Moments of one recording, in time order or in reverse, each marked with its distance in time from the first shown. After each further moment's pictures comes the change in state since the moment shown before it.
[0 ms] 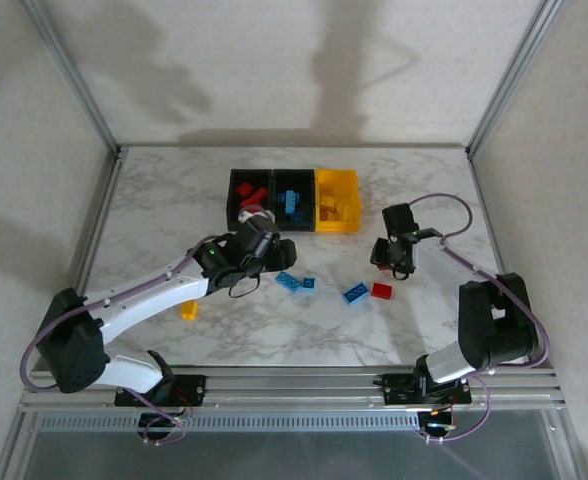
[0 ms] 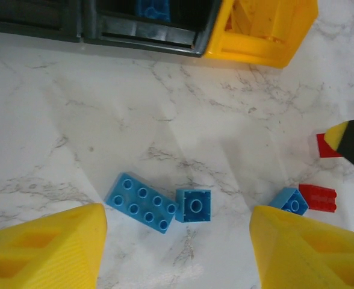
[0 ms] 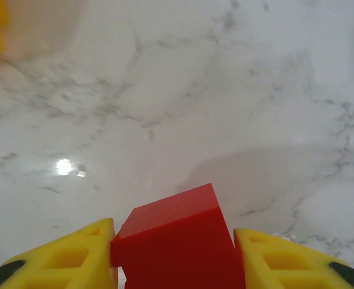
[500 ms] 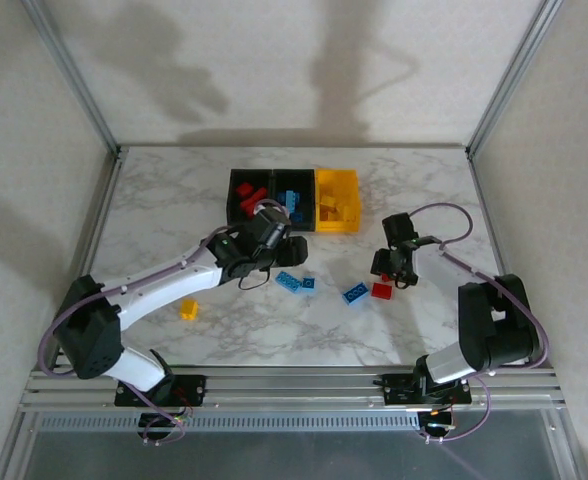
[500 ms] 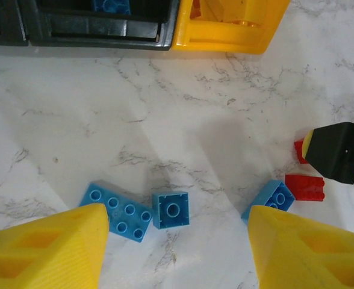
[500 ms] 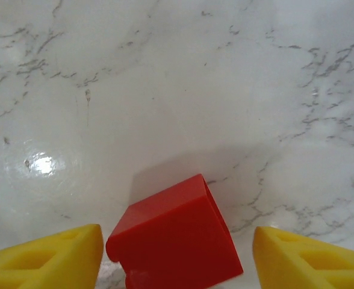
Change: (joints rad) left arm -0.018 0.116 0.105 -0.008 0.066 0.056; right arm -0.008 0.010 -0.093 0.002 0.061 0.011
